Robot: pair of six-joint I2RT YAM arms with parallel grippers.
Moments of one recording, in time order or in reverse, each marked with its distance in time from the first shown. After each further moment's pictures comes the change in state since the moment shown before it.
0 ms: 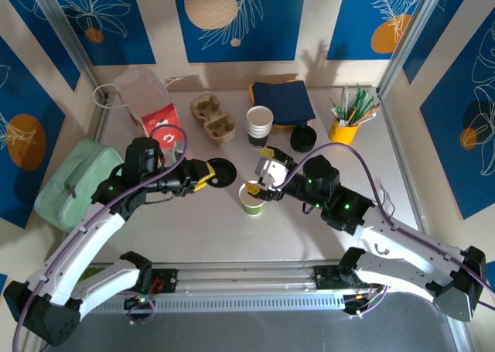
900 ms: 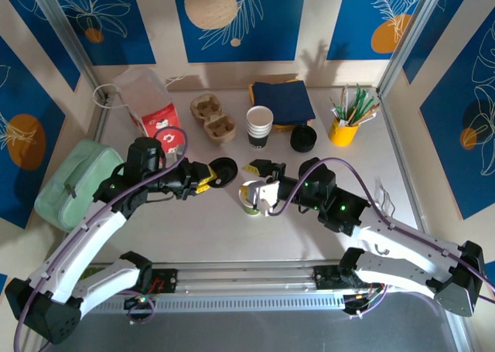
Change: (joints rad) left arm 0.001 0.024 0.000 -0.023 0.056 -0.080; right arm 0.051 0.024 0.021 0.005 -0.117 -0.387
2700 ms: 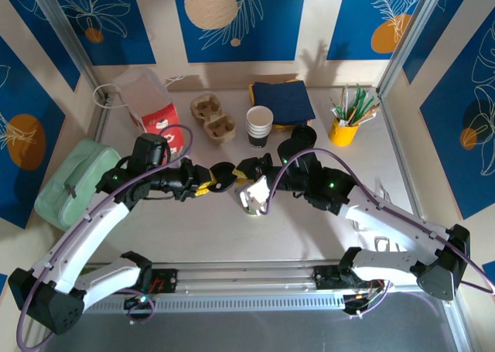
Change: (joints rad) left arm 0.000 0.065 0.077 -0.159 0.014 0.123; right arm -0.032 0.198 0.264 -0.322 -0.071 -0.404
